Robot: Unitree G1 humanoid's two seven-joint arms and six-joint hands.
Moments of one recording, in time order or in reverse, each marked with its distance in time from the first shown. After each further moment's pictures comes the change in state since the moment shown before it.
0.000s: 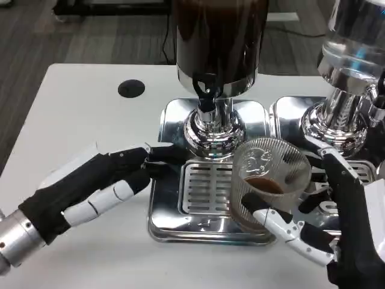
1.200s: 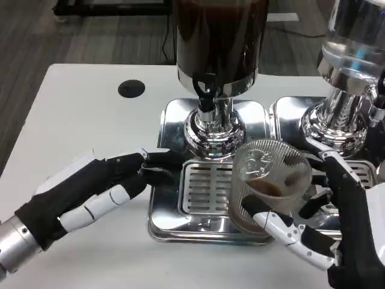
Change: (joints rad) left arm 0.028 0.001 0.016 -0.017 -0.002 0.019 -0.014; right arm 0.024 0.015 -0.002 -0.001 -0.001 -0.030 -0.001
